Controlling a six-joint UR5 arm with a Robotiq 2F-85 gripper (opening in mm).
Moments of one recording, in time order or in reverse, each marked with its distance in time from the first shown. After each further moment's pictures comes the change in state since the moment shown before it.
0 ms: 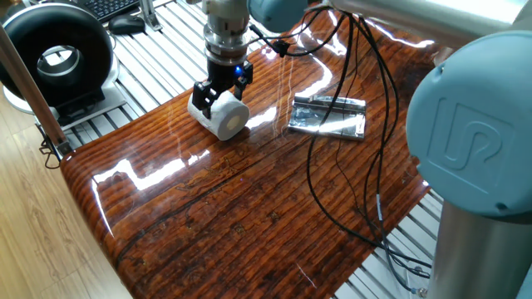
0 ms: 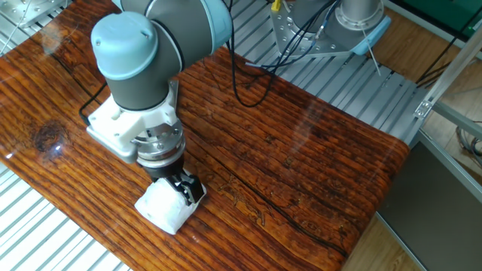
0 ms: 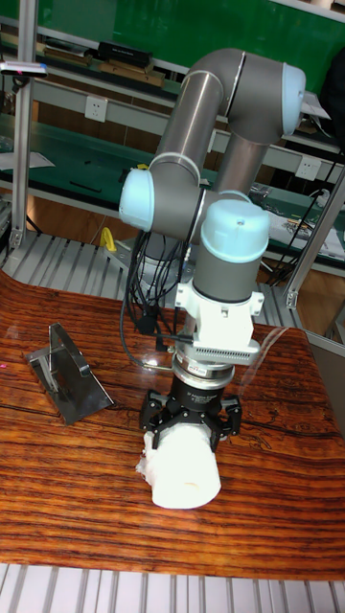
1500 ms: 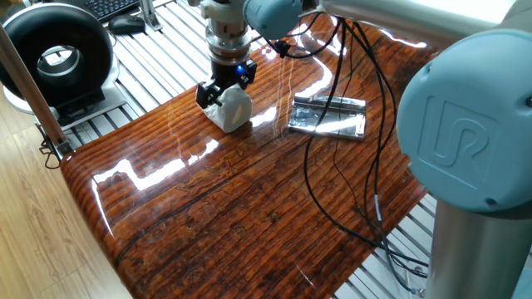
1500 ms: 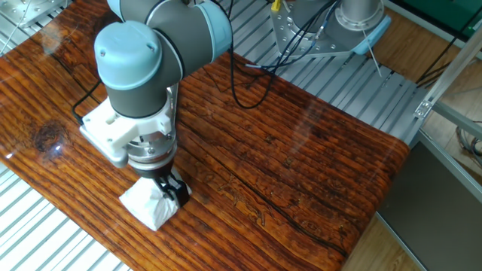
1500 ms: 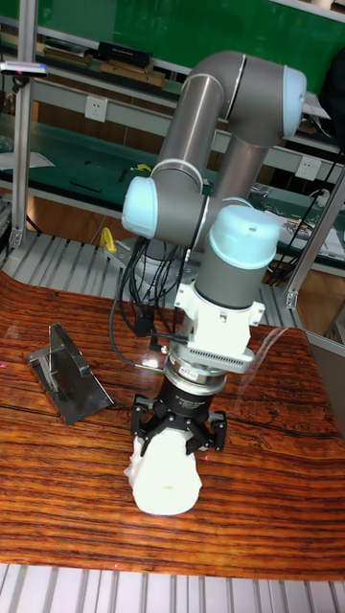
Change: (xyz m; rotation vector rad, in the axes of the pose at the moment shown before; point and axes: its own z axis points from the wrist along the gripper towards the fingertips) arm -0.015 -0.029 -0.007 0.127 -0.017 0.112
